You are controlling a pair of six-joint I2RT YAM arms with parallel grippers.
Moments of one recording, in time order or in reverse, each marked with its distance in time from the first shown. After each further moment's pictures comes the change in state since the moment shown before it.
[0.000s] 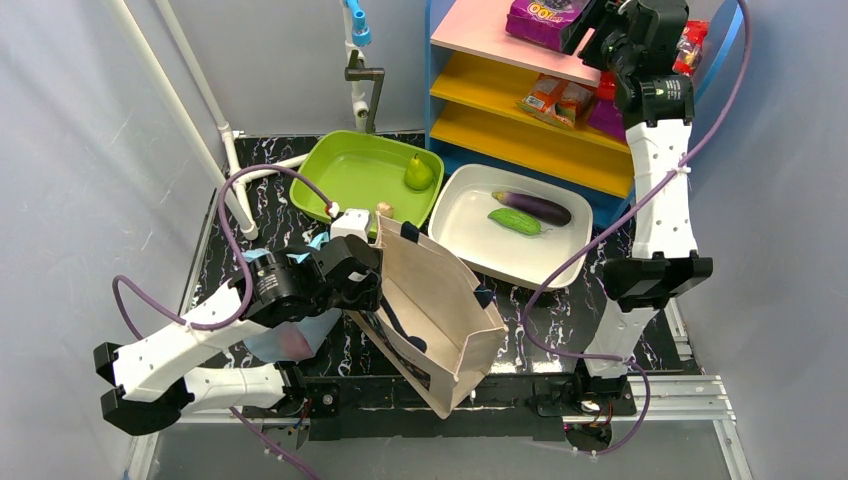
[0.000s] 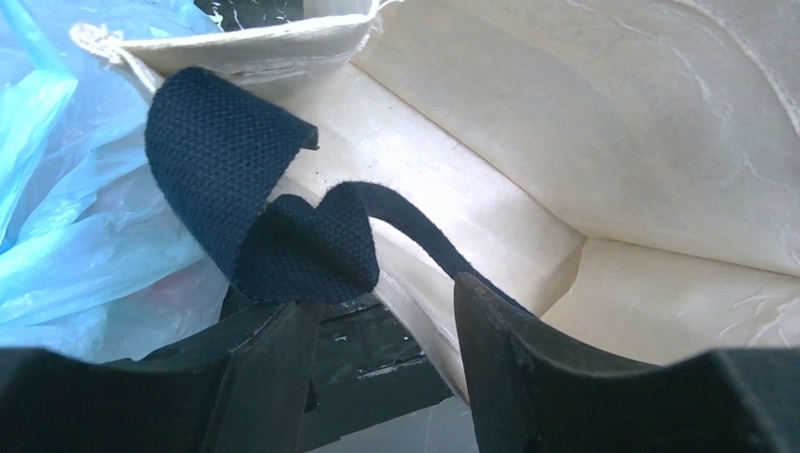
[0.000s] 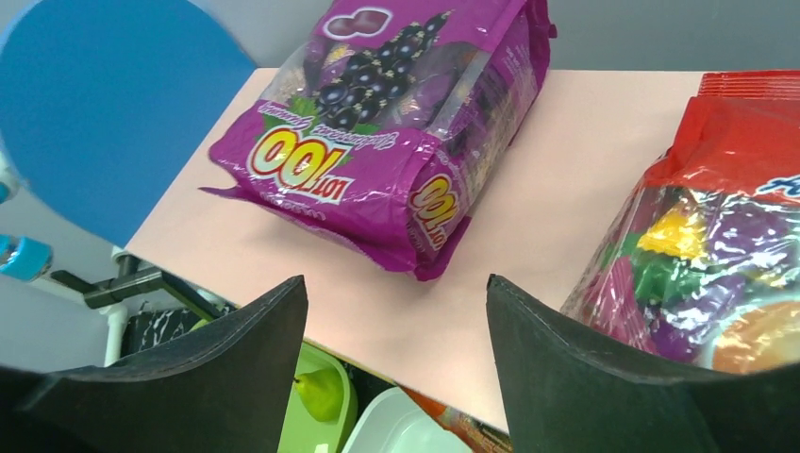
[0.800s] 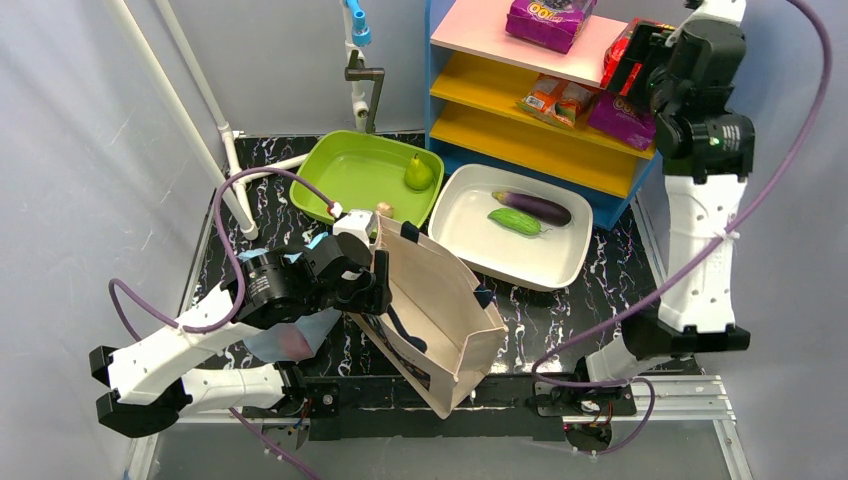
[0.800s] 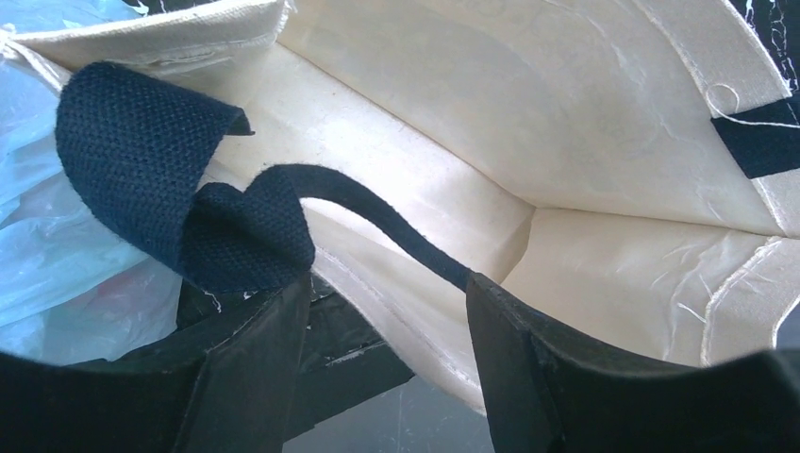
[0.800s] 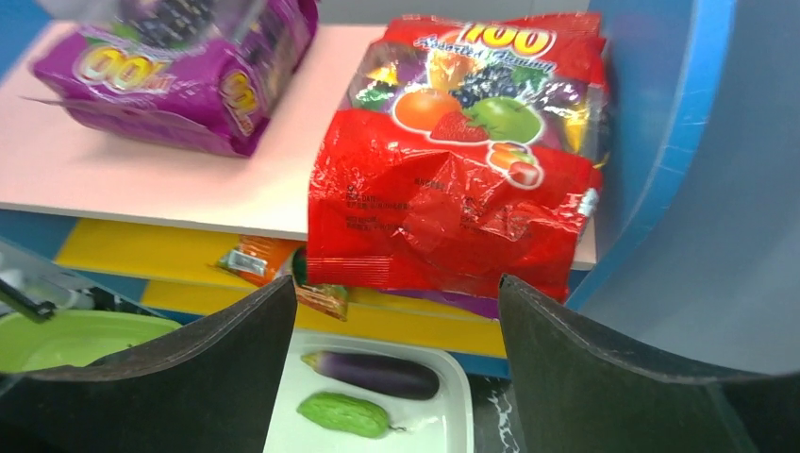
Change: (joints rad) left arm 0.001 -0.008 0.019 0.037 0.111 0.019; right arm 0.000 -0.362 -0.171 -0.232 0.312 -0.213
